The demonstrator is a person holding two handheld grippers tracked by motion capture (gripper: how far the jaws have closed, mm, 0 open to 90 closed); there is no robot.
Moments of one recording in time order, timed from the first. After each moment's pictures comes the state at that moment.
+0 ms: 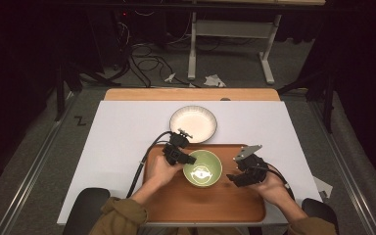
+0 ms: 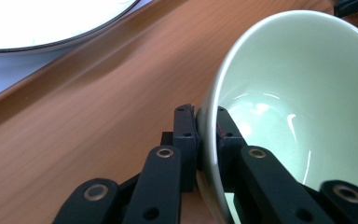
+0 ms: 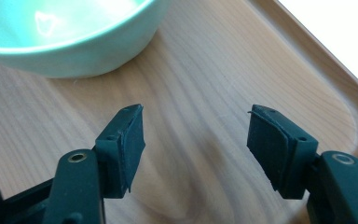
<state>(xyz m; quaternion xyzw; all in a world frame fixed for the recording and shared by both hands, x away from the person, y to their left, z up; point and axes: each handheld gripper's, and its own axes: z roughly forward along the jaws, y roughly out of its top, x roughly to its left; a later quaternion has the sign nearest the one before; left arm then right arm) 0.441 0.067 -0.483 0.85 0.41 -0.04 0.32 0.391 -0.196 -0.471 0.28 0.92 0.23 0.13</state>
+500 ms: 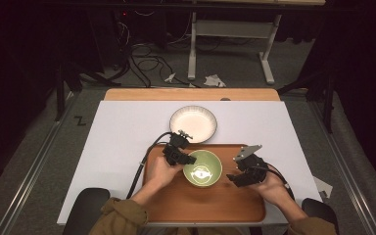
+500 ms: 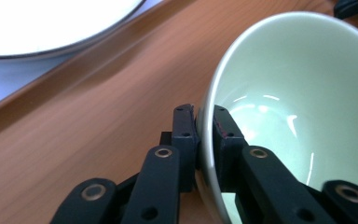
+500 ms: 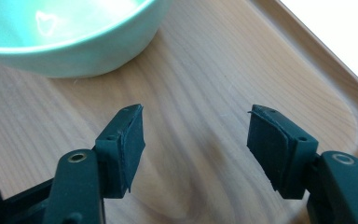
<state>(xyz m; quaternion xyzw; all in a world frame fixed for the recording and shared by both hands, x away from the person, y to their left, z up) 0.438 0.067 -0.481 0.84 0.42 -0.03 0.33 0.391 -0.196 -0.471 0.28 0.92 0.23 0.13</state>
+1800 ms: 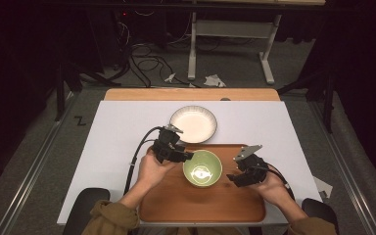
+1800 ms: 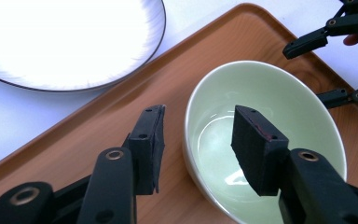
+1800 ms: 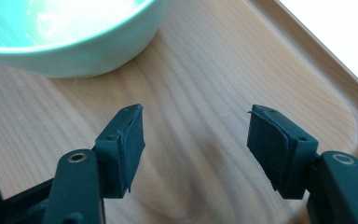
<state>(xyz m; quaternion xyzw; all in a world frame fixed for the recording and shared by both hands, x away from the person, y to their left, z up) 0.415 0.095 -0.433 0.83 0.41 0.03 0.38 0.391 -0.196 -0.471 0.28 0.92 0.23 0.13</state>
